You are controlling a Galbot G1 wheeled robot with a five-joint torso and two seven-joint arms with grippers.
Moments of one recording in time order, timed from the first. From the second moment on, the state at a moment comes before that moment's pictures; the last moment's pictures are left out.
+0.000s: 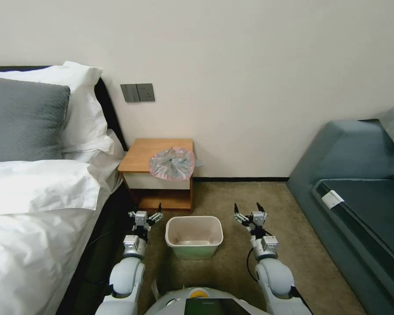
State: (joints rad) left arm 1.55 -1.50 -0.55 -2.00 0.00 0.00 0.00; right arm -1.55 1.50 0.55 2.00 0.00 0.00 0.00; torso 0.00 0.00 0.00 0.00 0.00
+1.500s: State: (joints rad) left arm 1.49 -1.33 -0.69 -2.05 -0.38 -0.07 0.03; right arm -1.73 1.48 0.54 2.29 0.07 -0.02 0.07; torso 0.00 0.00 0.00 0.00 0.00
